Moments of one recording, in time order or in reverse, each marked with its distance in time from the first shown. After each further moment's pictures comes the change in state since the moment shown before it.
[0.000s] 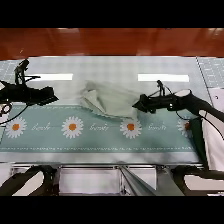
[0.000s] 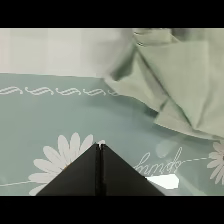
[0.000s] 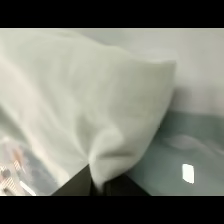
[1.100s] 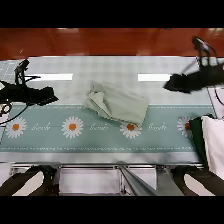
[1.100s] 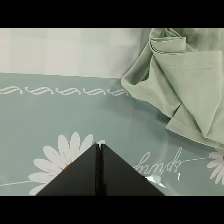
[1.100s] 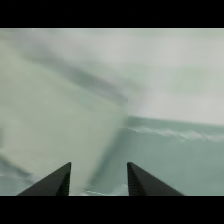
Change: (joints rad) left arm 0.000 0.000 0.000 0.000 -0.002 0.000; right arm -0.108 0.477 0.210 -0.848 0.266 0.439
